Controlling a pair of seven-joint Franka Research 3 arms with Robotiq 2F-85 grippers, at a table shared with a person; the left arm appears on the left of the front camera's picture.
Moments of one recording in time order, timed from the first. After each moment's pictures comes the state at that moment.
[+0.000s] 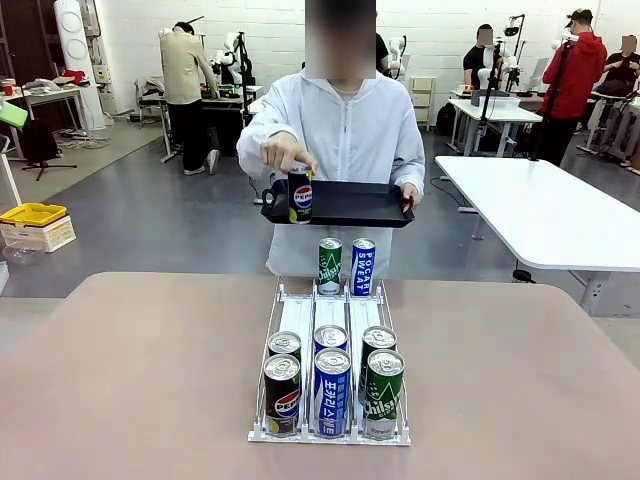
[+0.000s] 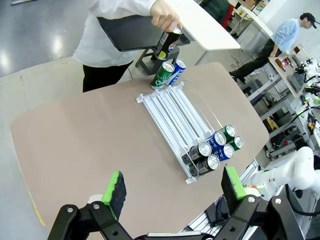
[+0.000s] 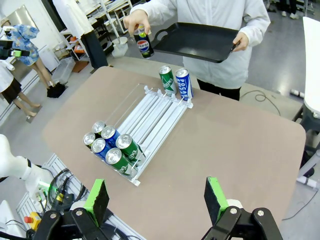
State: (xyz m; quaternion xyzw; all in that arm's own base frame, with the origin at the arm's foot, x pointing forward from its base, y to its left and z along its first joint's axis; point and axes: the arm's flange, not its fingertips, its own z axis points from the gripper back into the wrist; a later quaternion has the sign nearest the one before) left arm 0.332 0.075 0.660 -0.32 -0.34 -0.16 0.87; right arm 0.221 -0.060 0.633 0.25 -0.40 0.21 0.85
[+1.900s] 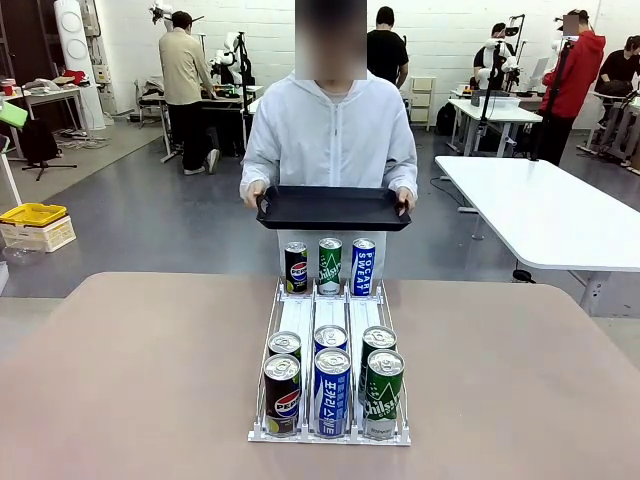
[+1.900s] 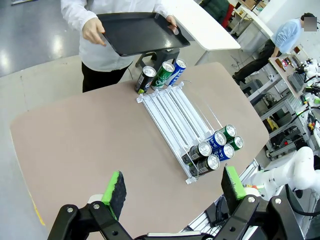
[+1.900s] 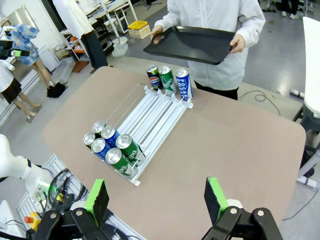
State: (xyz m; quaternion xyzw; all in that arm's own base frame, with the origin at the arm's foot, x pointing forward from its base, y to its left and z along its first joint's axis) left arm 0.332 0.075 0.660 -0.32 -0.34 -0.16 0.87; right arm 0.221 -0.060 0.633 0.25 -0.40 0.21 0.85
